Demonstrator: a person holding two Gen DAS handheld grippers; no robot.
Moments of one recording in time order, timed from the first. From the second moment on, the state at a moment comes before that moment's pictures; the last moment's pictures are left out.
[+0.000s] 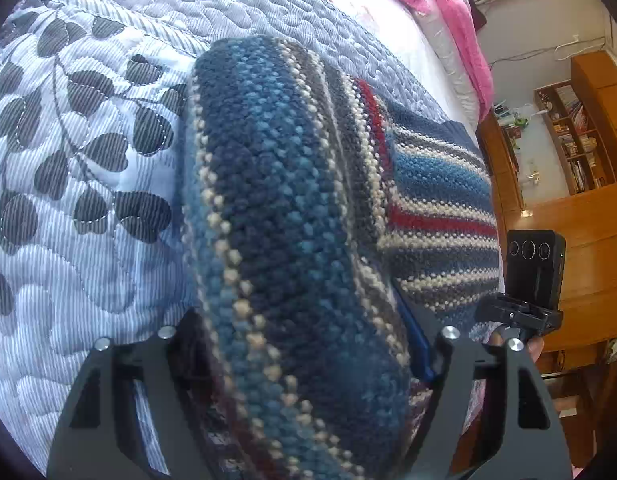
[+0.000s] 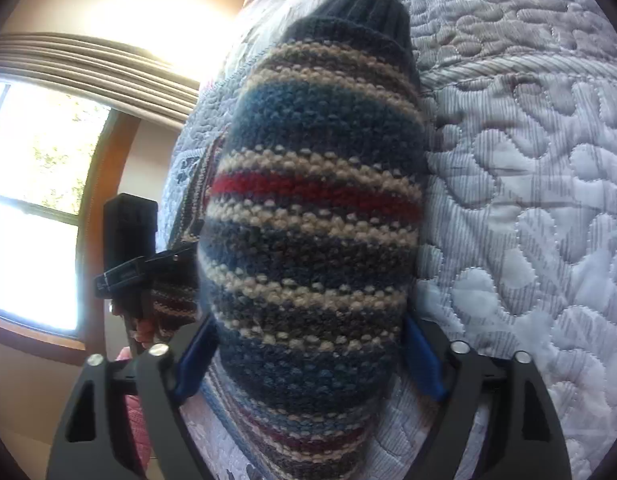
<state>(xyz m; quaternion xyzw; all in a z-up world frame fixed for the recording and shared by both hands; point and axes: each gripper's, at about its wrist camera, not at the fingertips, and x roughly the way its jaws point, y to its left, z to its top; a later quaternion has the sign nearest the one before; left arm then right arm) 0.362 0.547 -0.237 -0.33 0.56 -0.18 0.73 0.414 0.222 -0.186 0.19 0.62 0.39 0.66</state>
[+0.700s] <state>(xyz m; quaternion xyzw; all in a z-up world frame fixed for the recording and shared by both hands) 0.285 0.369 -0.162 -0.35 0.52 -0.27 0.73 0.323 0.042 -0.091 0.15 0.57 0.38 0.71</state>
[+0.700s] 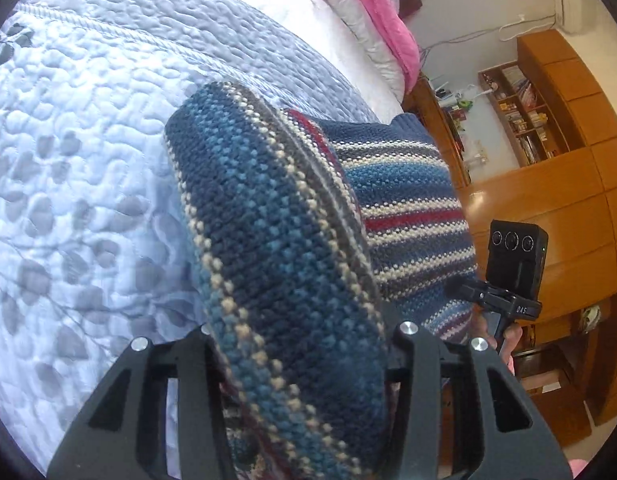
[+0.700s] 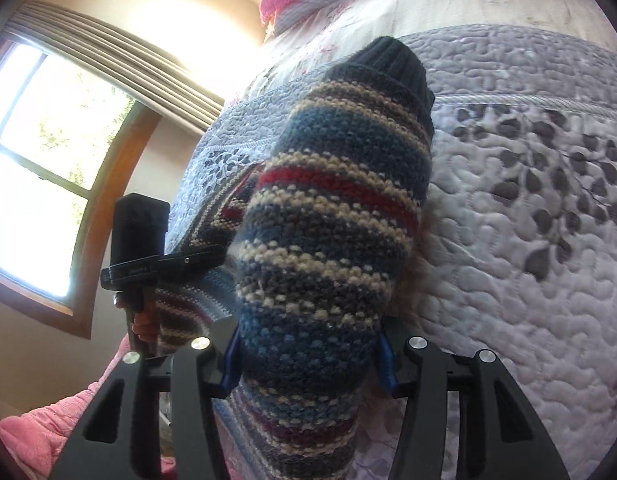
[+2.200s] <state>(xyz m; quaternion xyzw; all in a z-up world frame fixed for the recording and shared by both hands) 0.146 0.338 -0.188 -0.21 0.53 -0.08 0.81 0.179 -0.032 -0.168 0.19 0.58 0.26 0.75</state>
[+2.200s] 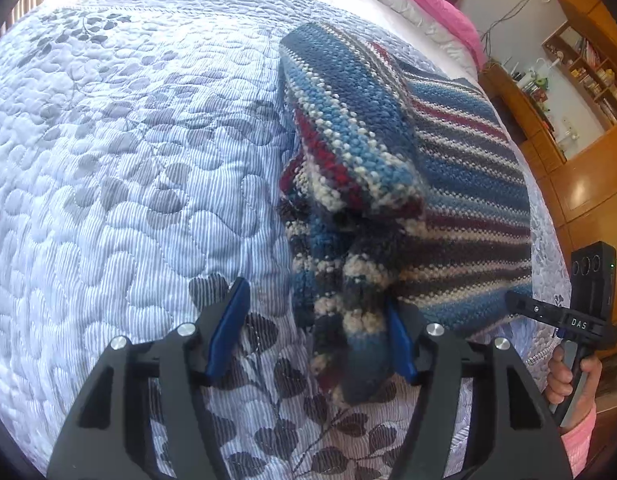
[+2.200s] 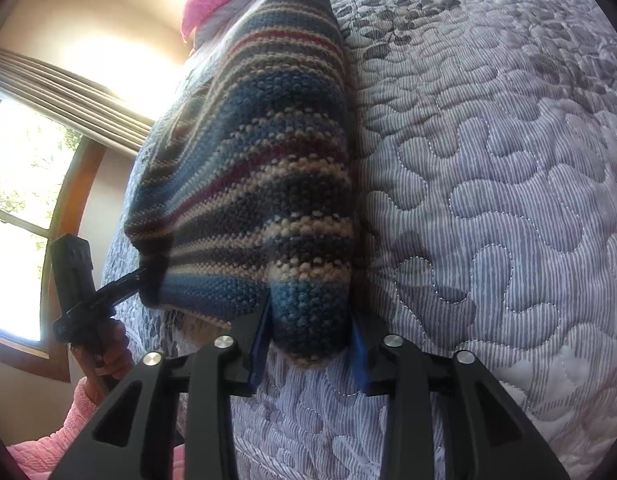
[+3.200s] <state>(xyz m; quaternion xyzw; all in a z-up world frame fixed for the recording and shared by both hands) 0.001 0.302 -0.094 -0.09 0.53 0.06 0.84 0.055 0.004 -0.079 0.02 0.52 0.13 0.85</state>
